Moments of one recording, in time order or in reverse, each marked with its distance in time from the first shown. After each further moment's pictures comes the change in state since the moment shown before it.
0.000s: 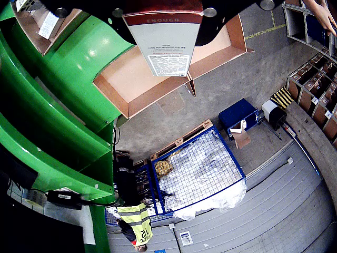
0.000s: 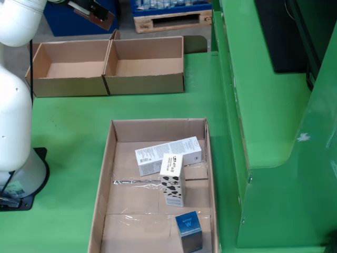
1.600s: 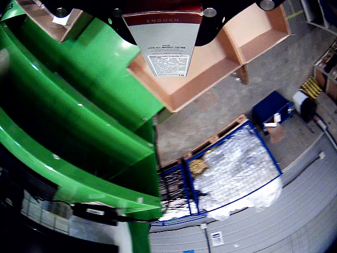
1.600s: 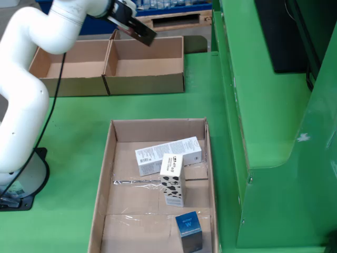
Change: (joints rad) arm -0.081 -0.144 0.000 0.144 -0.020 0.021
